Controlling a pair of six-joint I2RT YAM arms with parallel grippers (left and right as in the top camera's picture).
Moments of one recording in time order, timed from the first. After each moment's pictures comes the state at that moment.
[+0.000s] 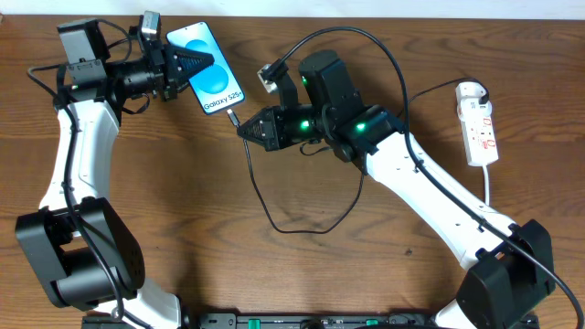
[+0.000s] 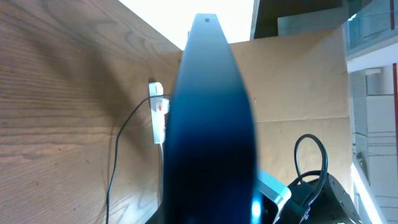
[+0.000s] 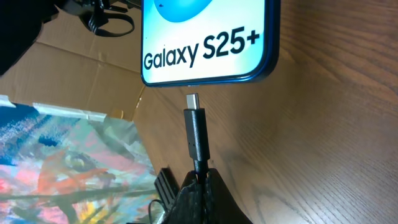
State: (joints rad) left arm 0.23 1.79 1.44 -0.33 1.37 -0.72; right arm 0.63 1.74 1.47 -0.36 -0.73 0.58
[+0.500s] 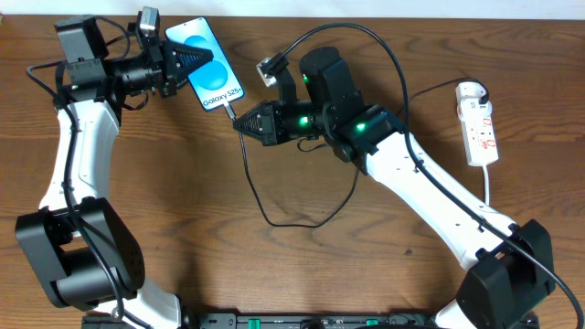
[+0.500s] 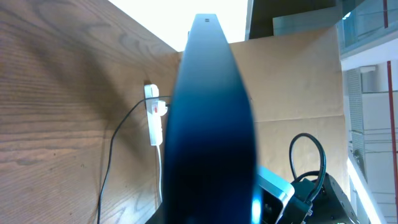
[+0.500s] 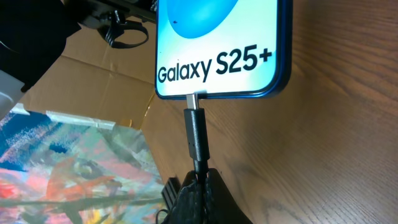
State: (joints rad) left arm 0.23 1.79 1.44 -0.26 1.39 -0.77; right arm 0.63 1.74 1.47 -0.29 -0.73 0.62
